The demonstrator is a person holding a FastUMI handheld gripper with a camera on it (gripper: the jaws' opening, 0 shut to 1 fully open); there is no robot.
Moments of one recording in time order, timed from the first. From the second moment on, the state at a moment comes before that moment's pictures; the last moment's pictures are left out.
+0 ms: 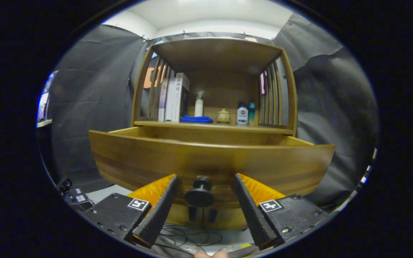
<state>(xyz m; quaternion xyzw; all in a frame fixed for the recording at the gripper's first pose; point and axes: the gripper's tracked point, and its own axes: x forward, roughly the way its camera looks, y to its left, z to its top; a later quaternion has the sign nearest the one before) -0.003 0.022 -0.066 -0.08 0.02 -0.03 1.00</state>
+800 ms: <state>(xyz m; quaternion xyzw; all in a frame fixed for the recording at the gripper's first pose) 0.042 0.043 0.057 -0.05 0.02 0.03 1.00</state>
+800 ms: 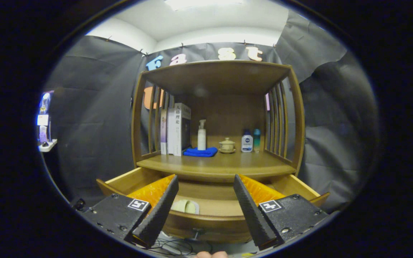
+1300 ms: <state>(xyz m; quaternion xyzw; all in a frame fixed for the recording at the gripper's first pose) 0.110 0.085 0.016 -0.09 0.21 0.06 0.97</state>
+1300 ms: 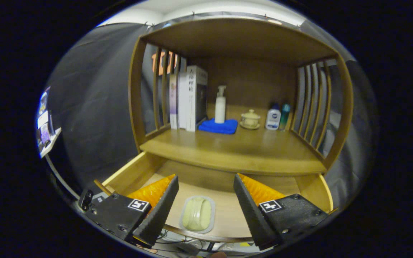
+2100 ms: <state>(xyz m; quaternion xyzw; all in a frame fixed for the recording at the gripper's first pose) 0.127 0.088 -0.092 -0.04 0.42 0.04 0.90</state>
